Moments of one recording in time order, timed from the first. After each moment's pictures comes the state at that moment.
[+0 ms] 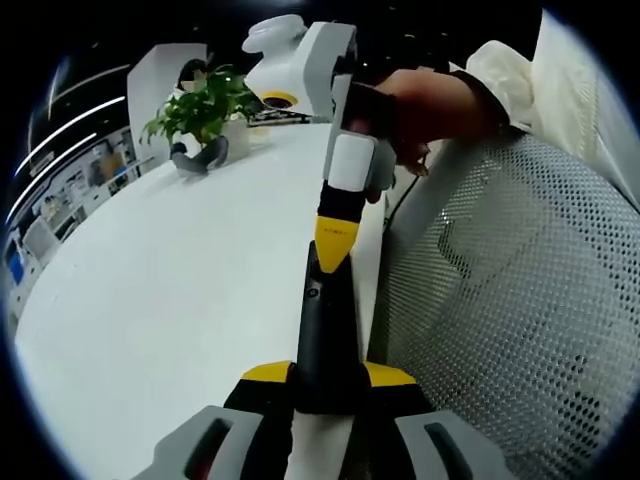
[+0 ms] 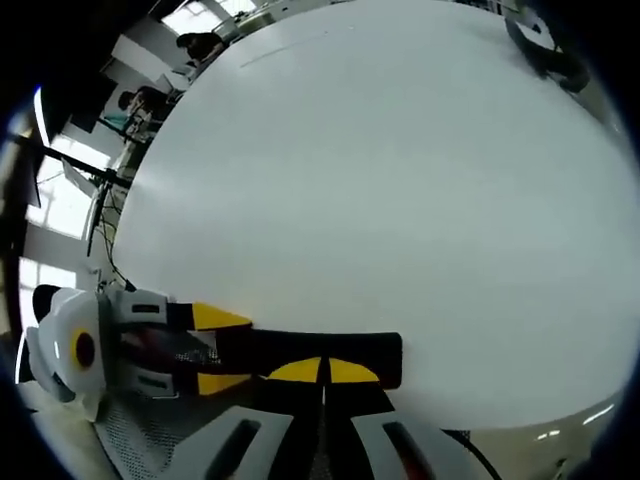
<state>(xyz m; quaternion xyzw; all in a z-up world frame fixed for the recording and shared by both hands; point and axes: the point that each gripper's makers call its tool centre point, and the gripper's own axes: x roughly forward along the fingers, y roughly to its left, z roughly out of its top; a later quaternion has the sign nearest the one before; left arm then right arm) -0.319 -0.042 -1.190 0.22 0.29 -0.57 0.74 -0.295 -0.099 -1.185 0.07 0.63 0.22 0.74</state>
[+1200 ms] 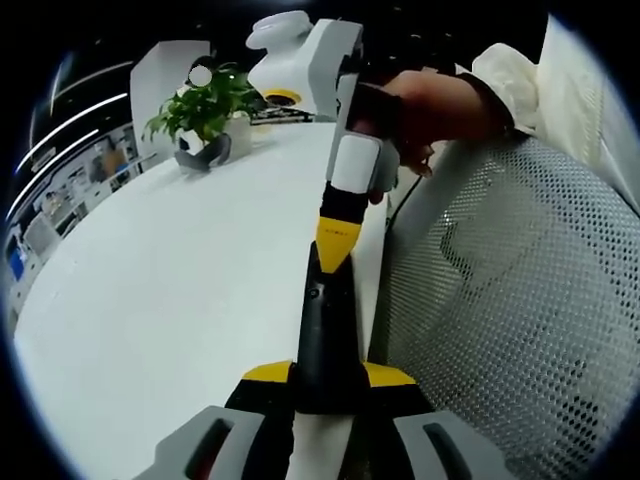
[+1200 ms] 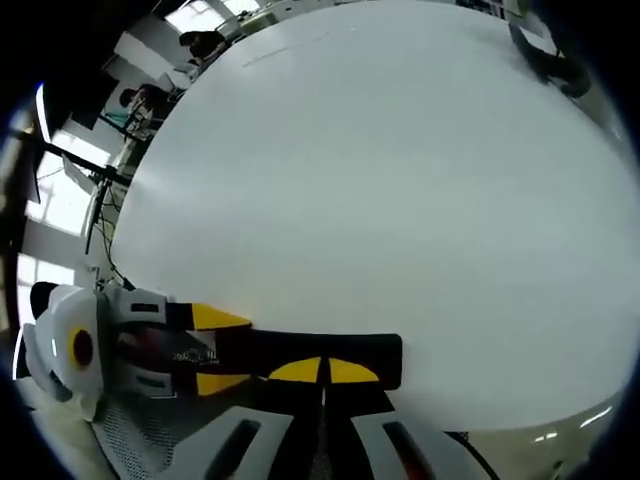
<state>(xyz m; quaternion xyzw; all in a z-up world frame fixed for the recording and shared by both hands) -0.320 -0.043 -1.190 0.22 0.30 -0.57 0.74 -0.295 -0.100 -1.183 0.07 0.63 0.22 0.74</state>
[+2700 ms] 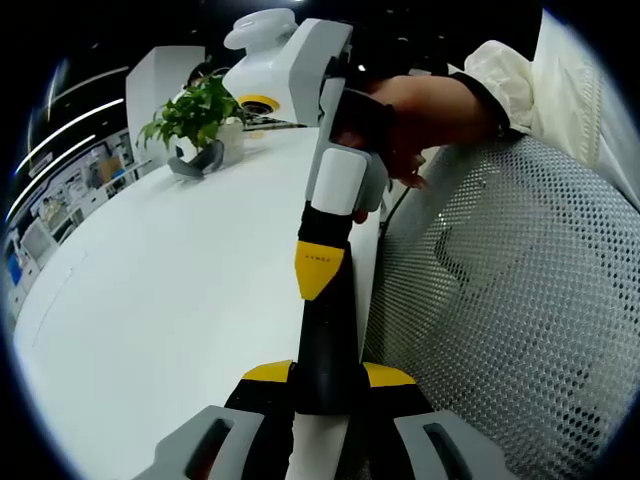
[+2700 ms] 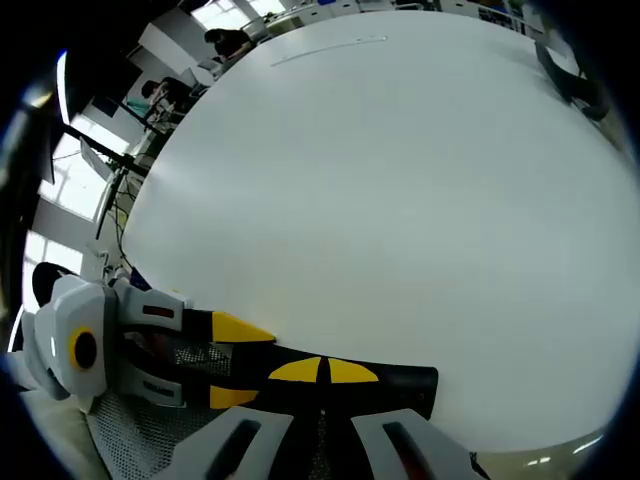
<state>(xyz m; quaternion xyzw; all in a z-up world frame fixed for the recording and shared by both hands) -0.322 -0.051 -1.190 0.21 0.28 -0.58 0.74 -0.292 -0.082 -1.186 0.06 0.61 0.27 0.75</state>
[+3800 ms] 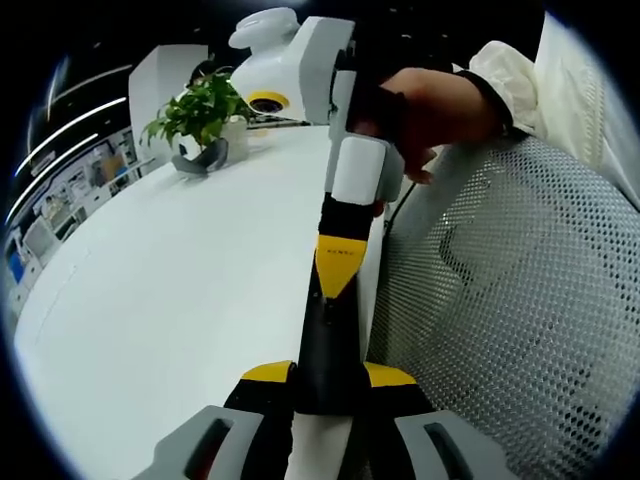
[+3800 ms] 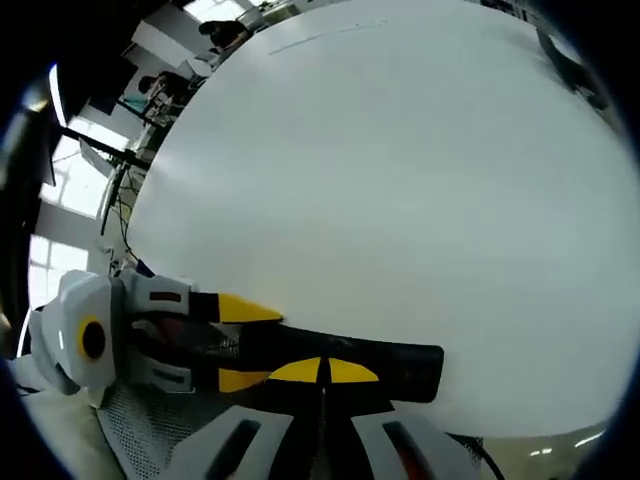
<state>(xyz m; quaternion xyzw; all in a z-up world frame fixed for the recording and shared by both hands) -0.321 -0.048 -1.190 0.22 0.29 -0.57 0.74 -0.305 -0.081 -1.183 0.06 0.64 0.27 0.72</state>
